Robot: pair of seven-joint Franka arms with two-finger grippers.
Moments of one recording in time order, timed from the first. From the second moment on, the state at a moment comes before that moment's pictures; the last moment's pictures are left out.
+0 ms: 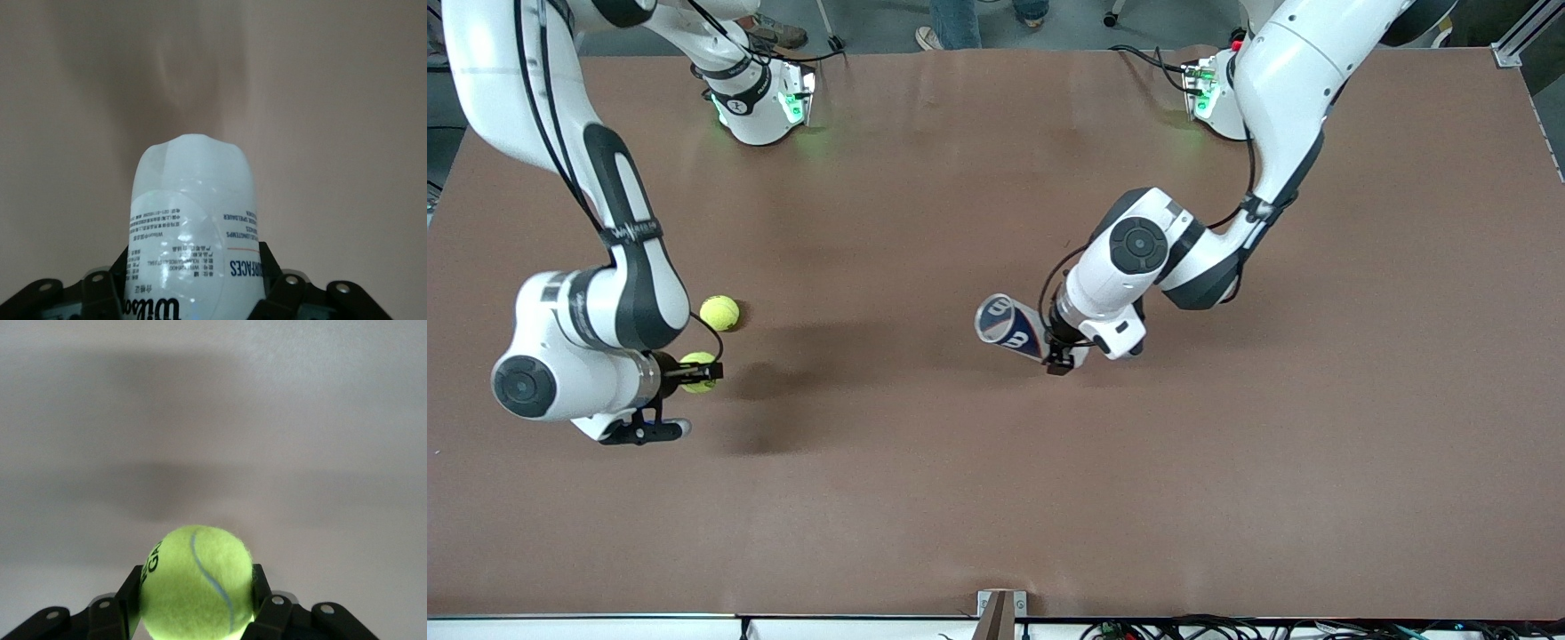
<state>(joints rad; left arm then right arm) -0.23 0.66 -0.51 -1.66 0.13 2.45 -2.18 0.06 0.53 -0.01 -1.55 0.02 1.77 -0.04</state>
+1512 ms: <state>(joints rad) -0.38 1.02 -0.63 -1.36 -0.14 2.78 -2.15 0.41 0.30 0.00 -1.53 0.34 1.64 0.63</state>
